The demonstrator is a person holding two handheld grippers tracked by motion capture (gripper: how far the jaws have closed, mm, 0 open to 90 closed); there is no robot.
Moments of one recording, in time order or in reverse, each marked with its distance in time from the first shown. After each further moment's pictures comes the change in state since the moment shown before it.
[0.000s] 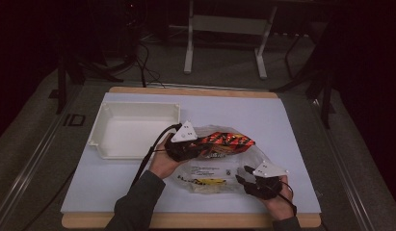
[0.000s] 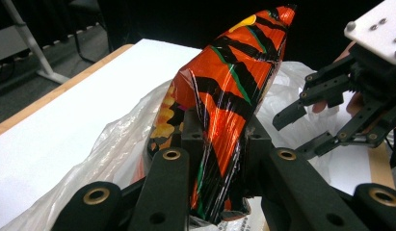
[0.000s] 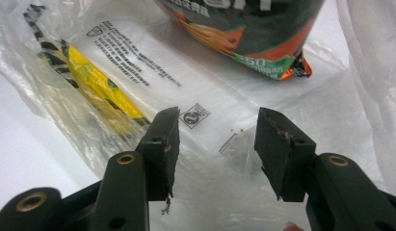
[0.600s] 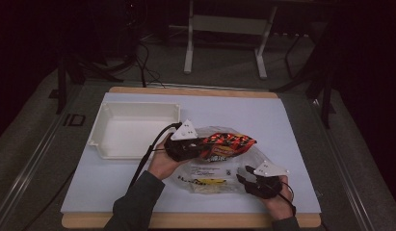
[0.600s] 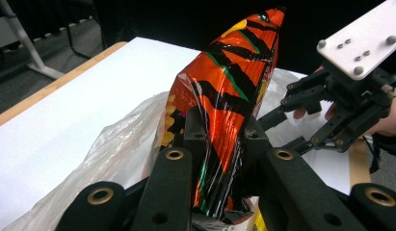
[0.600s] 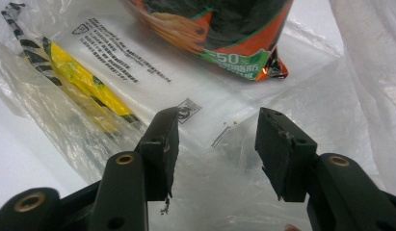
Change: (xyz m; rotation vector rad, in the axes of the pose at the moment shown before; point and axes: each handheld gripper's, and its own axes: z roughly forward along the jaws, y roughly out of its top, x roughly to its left) left arm -0.005 0.010 -0.007 0.012 -0.024 -0.026; right arm -0.004 -0.006 0.004 -0.001 -0.016 0.033
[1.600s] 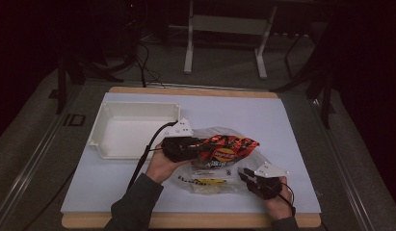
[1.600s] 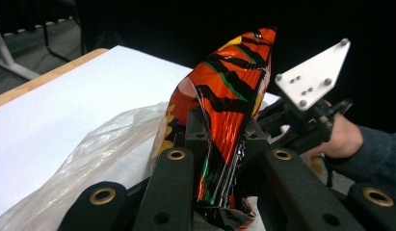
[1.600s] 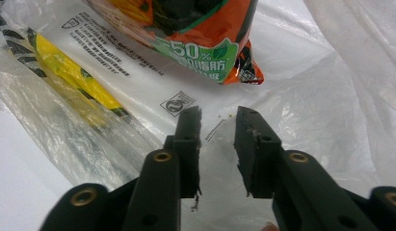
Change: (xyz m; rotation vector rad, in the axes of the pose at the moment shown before) left arm -0.006 0.008 -0.015 -0.053 -0.082 -0.087; right arm -0.002 -0.008 0.004 -0.005 -0.014 0.008
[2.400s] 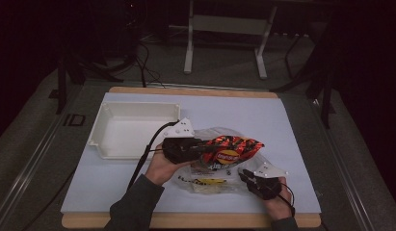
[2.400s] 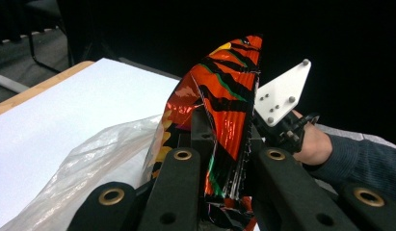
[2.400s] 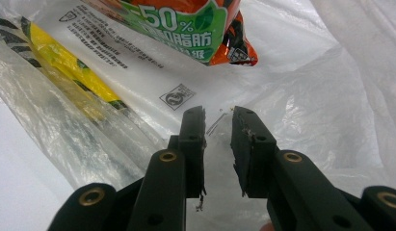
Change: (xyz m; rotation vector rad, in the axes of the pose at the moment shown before) left arm -0.013 0.013 -0.007 -0.024 -0.043 0.018; right arm -0.001 -0.004 0.003 0.010 0.009 0.001
